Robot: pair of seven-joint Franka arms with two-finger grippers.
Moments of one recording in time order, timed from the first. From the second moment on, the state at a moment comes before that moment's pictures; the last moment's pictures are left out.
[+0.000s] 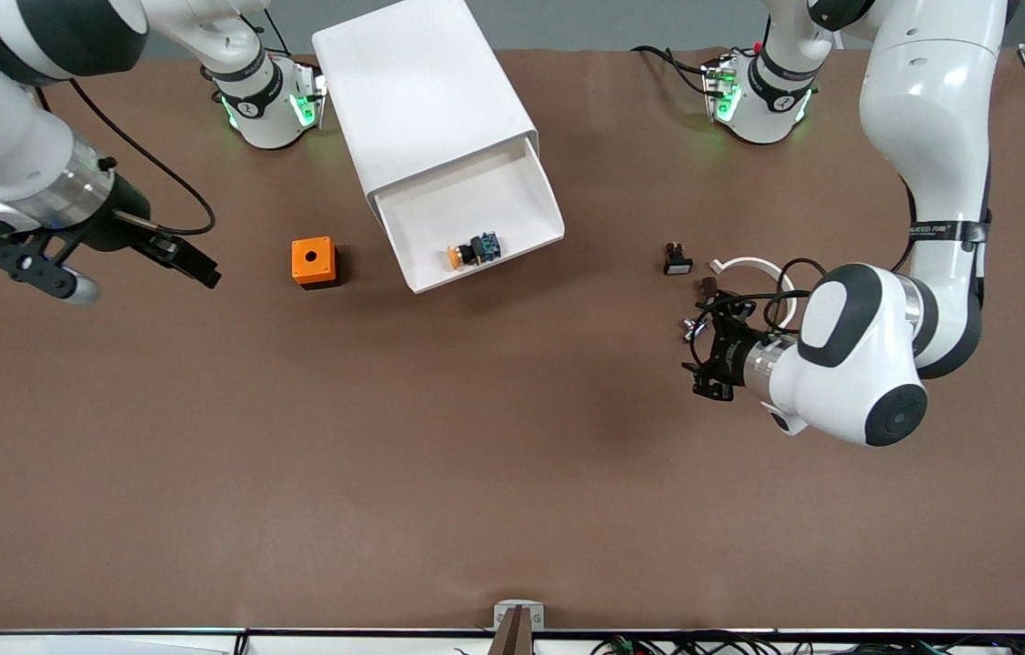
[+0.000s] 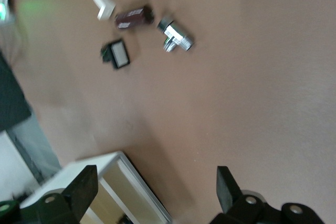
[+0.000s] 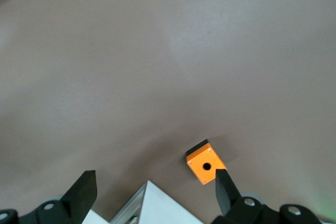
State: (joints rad) left arm -0.21 0.68 -0.05 -1.23 -0.37 1.46 -1.60; right arm 0.20 0.02 0.03 -1.68 0.07 1.69 0.72
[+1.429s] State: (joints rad) left arm -0.26 0.66 -0.02 -1.24 -0.30 1.52 -1.16; right arm 0.47 0.17 0.03 -1.68 0.13 1.92 1.33
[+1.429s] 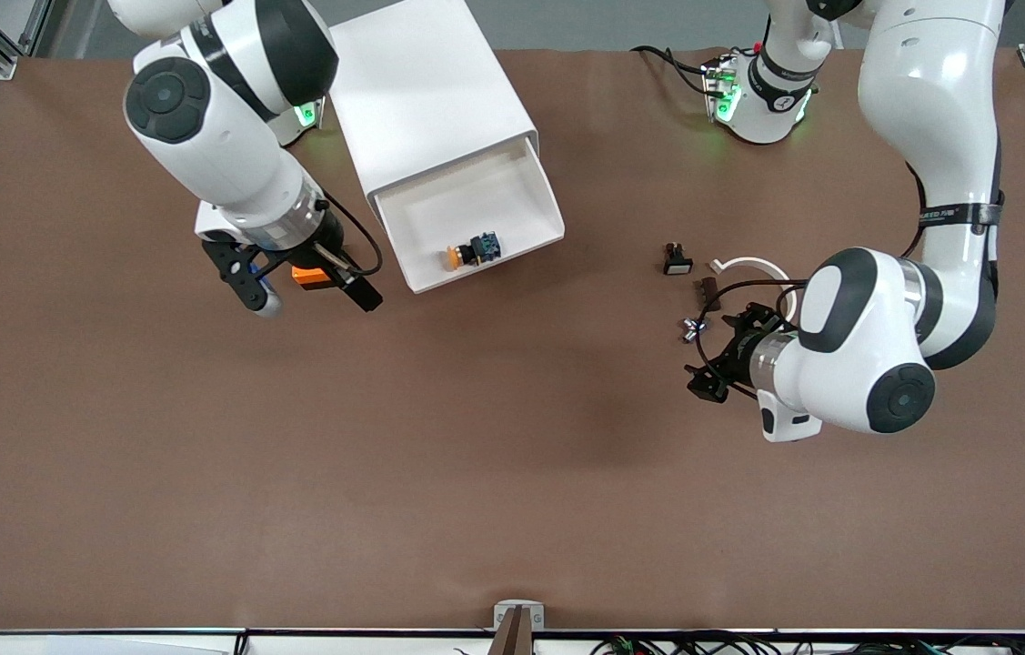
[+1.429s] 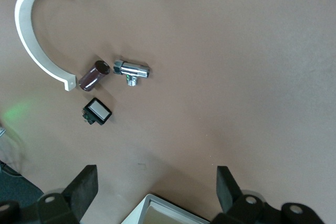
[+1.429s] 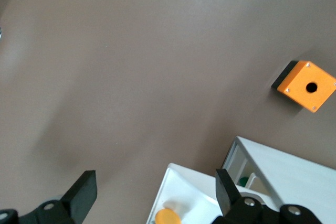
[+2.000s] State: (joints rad) left arm -0.36 0.69 -0.02 -1.25 -0.24 1.63 -1.16; right arm 0.63 0.25 0.03 -1.69 0.13 1.99 1.54
